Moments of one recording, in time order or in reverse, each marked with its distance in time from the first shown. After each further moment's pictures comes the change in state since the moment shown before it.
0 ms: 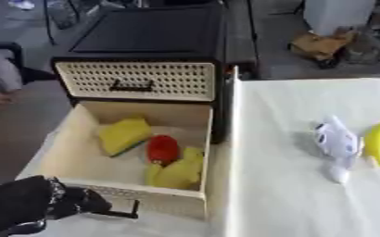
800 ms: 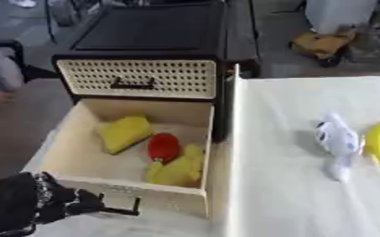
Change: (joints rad) left arm 0.021 0.009 -0.003 0.000 -0.227 -0.128 0.286; right arm 0.008 -0.018 0.000 0.000 -0.008 -0.027 0.017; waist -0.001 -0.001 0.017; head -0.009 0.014
